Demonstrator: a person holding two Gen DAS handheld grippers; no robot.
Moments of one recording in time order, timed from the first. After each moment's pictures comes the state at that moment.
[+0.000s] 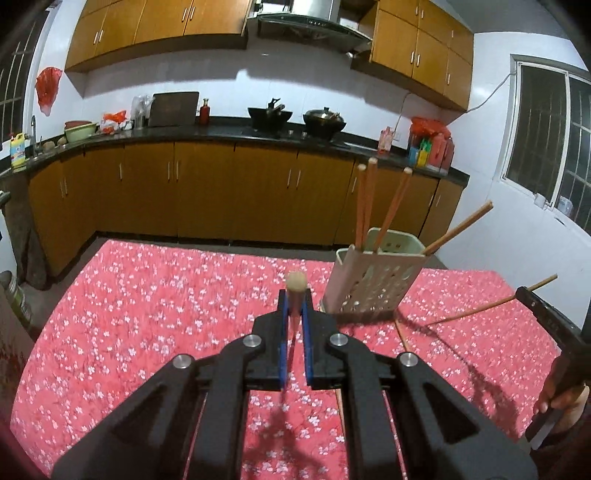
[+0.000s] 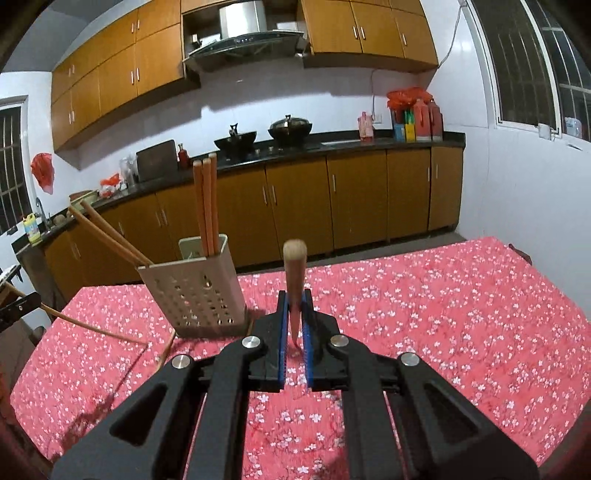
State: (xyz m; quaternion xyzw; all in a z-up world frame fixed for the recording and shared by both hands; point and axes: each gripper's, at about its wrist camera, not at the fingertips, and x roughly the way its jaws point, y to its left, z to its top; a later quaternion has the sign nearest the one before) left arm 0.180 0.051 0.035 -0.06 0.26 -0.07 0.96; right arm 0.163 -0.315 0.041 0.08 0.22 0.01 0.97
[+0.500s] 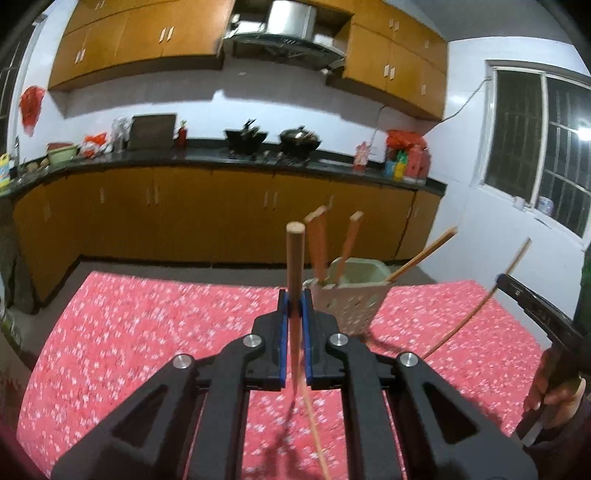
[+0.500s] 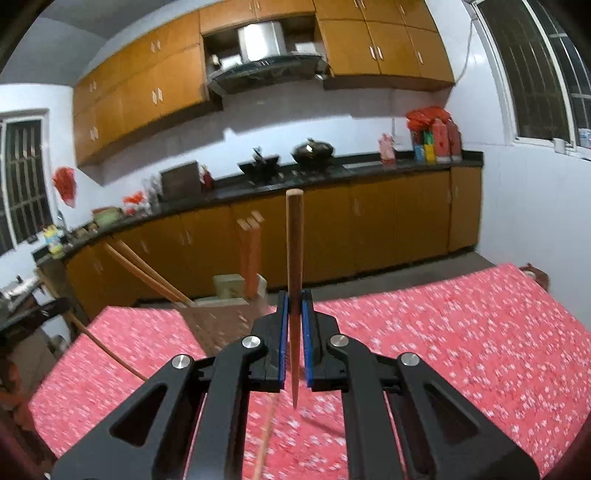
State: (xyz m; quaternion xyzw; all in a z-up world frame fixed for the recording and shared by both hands) left arm 0.175 0.030 0.076 -0.05 0.22 -0.11 0.97; right arm 0.156 -0.303 0.087 0.09 0.17 0.06 0.98
